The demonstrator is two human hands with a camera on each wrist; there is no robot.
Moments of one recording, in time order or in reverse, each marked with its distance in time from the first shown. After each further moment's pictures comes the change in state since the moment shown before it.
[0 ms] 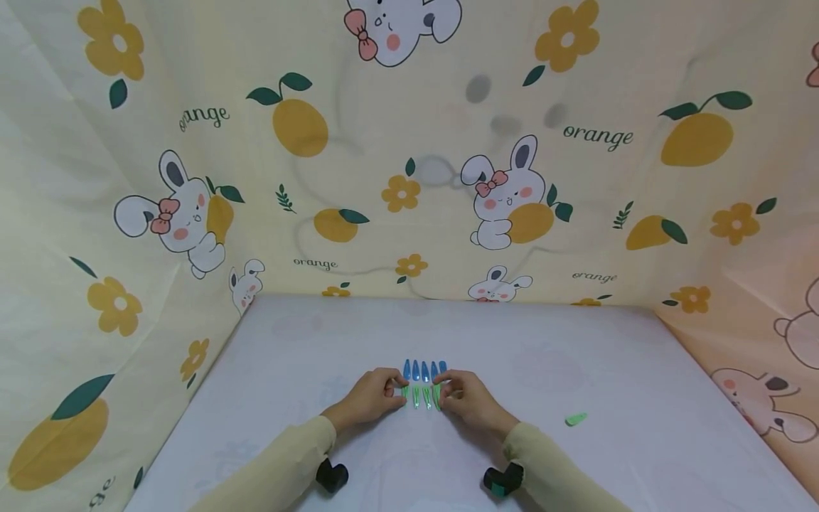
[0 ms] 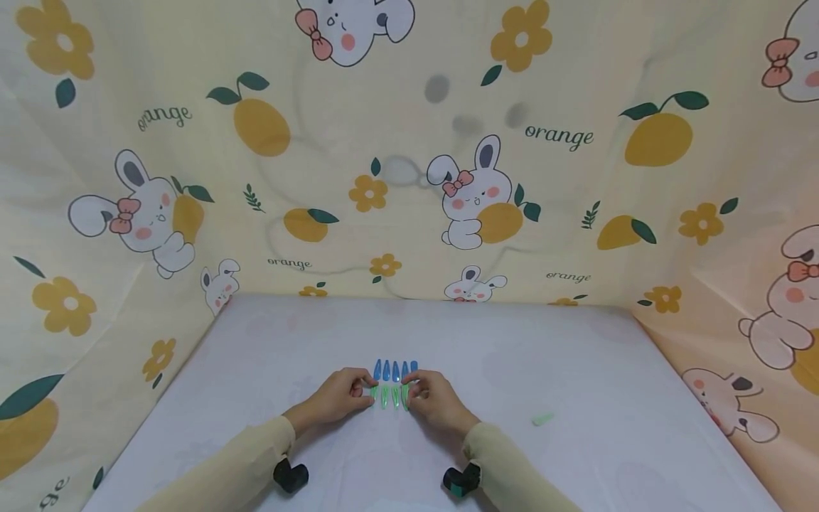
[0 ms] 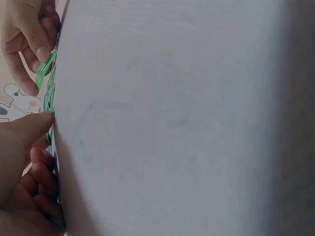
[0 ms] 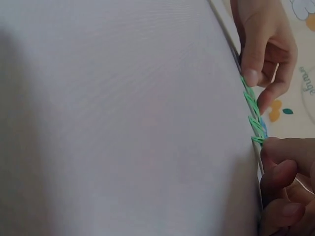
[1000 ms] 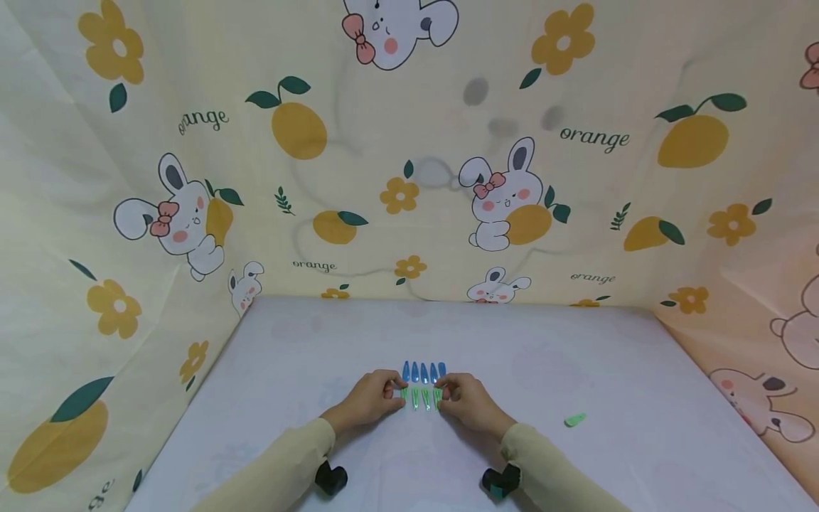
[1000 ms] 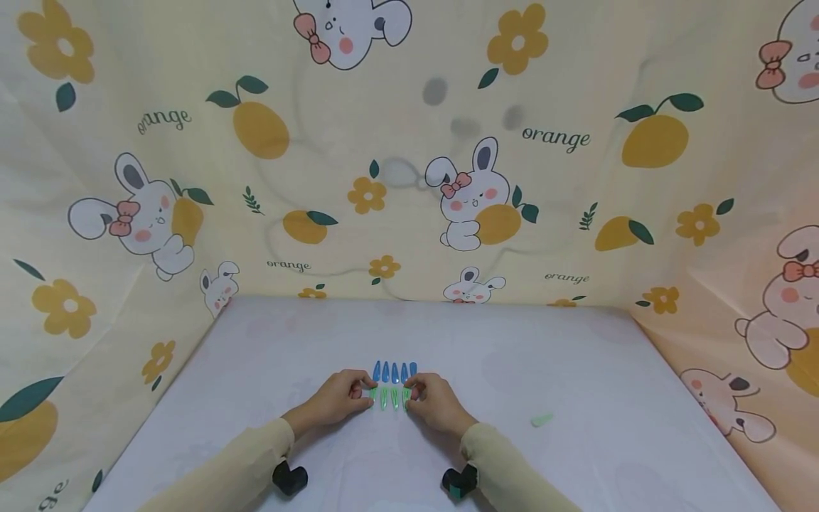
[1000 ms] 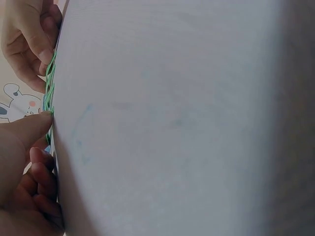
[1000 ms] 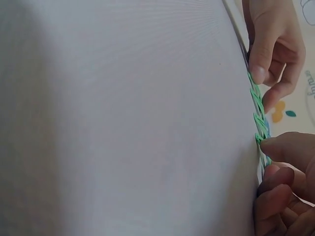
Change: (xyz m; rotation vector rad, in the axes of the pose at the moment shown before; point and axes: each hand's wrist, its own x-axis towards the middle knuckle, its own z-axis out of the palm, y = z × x) left_hand 0.001 -0.003 0.003 0.005 0.010 -0.006; right_hand -0.001 -0.006 0.004 -0.141 0.060 0.016
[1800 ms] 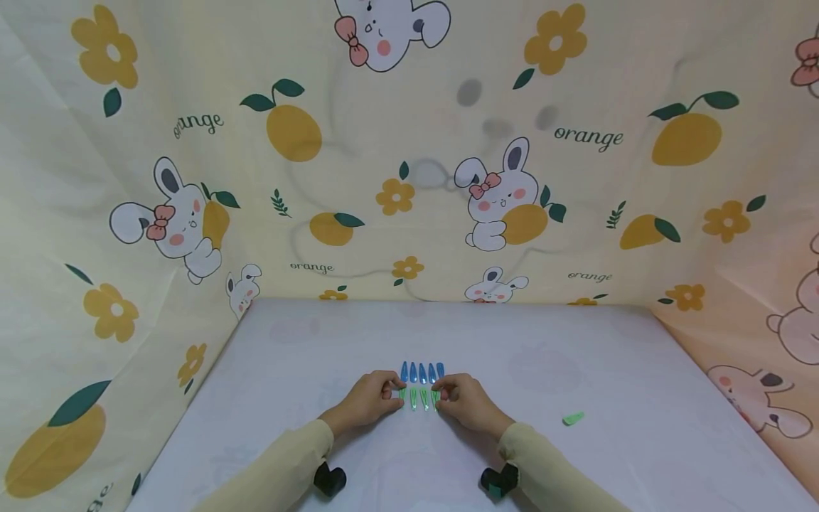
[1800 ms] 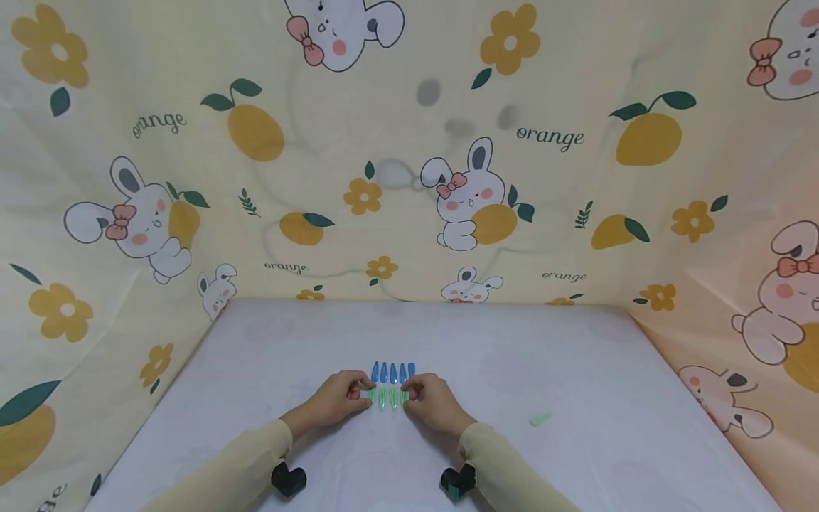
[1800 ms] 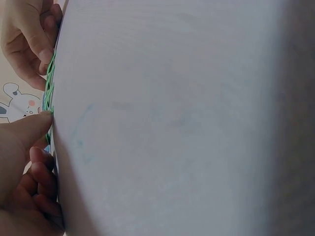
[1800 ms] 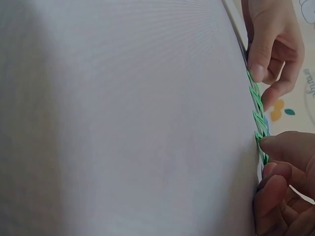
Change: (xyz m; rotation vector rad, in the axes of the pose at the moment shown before) left_hand 0.001 0.000 0.000 0.027 -0.003 -0.006; right_hand -0.001 -0.003 0.000 -0.012 0.003 0.005
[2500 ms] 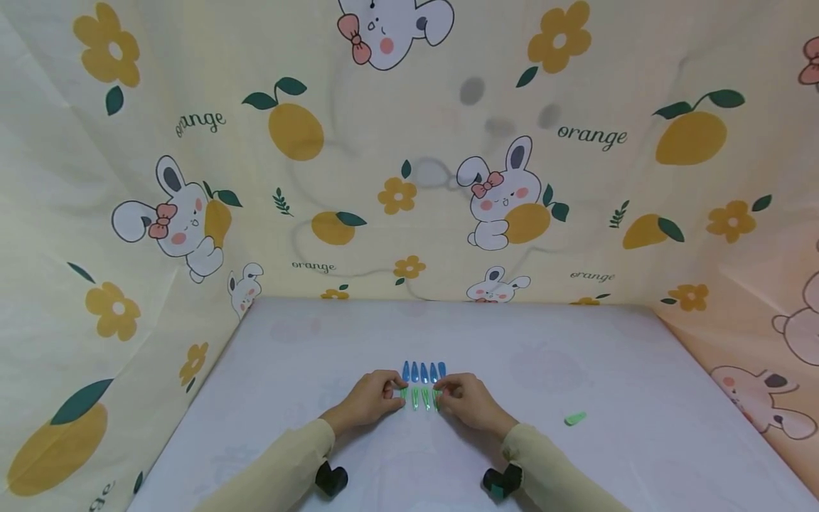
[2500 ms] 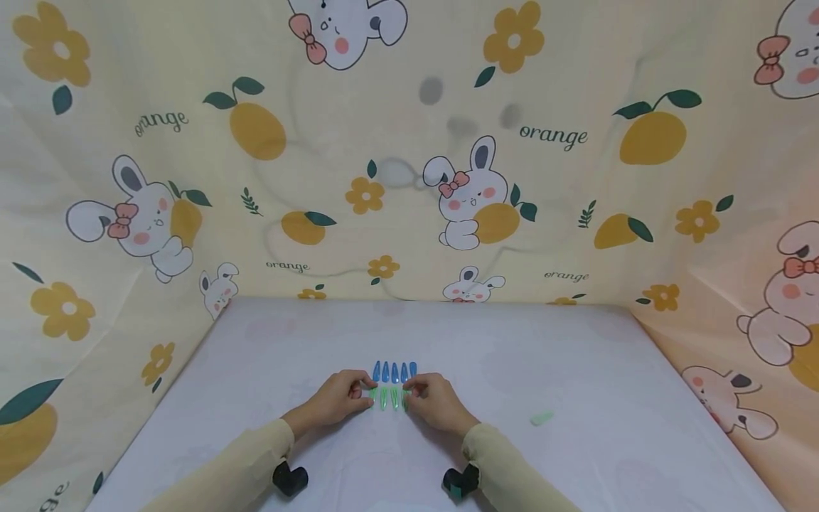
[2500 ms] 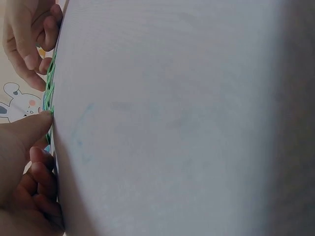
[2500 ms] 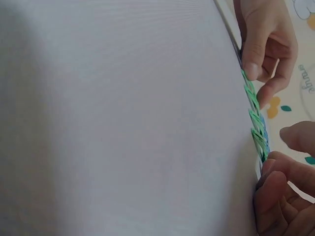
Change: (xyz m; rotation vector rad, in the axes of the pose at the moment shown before) left_hand -0.001 0.000 0.000 -0.012 -0.007 -0.005; right_hand 0.000 0.004 -0.001 -0.001 0.018 -0.002
